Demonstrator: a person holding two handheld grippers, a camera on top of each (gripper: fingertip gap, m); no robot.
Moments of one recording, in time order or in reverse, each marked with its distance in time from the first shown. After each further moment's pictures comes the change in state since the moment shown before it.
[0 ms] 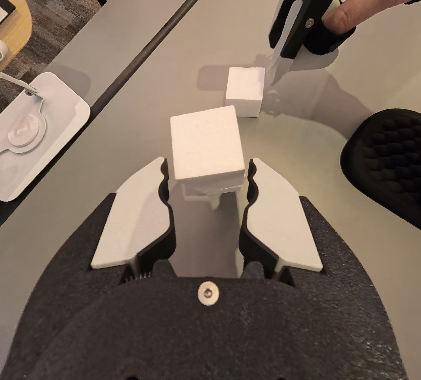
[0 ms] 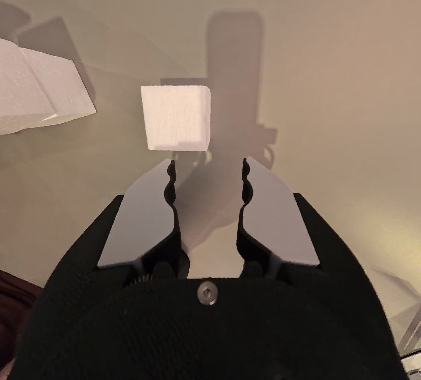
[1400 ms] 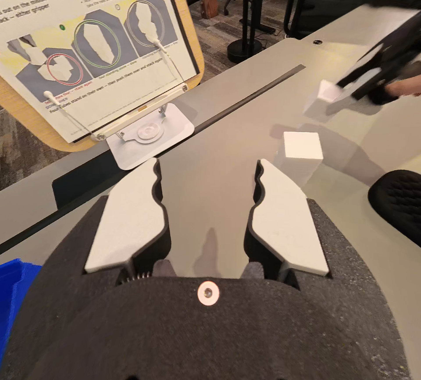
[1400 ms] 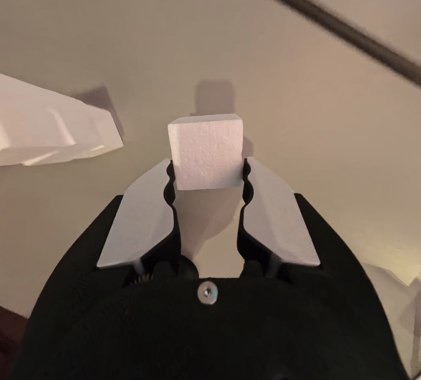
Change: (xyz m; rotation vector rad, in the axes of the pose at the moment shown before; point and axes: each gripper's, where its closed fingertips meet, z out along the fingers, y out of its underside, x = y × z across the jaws) left arm -0.117 0.000 -0.149 0.297 -0.198 -0.183; right arm -0.007 -0.031 -0.057 0.249 0.086 0.038
